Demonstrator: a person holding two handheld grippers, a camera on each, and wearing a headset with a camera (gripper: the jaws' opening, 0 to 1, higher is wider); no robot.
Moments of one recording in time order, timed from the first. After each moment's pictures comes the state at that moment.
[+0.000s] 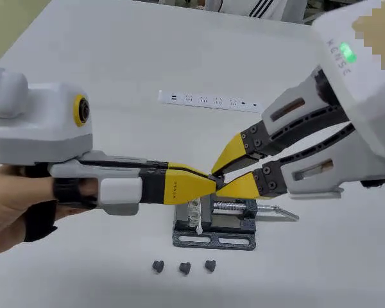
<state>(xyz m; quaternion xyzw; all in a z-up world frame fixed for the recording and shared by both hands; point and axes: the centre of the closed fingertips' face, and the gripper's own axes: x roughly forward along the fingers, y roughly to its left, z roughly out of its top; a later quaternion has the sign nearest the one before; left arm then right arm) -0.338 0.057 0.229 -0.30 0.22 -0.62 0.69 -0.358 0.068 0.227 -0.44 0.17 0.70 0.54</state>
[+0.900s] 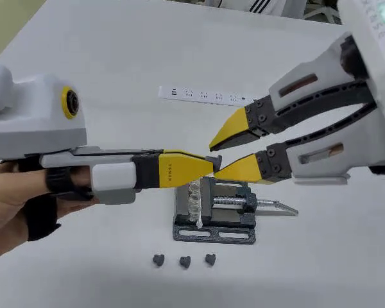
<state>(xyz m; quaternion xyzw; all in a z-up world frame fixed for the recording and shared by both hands) -0.333 0.067 0.246 -0.36 0.19 -0.61 0.69 -0.352 0.076 0.251 -0.39 0.13 0.68 0.60</state>
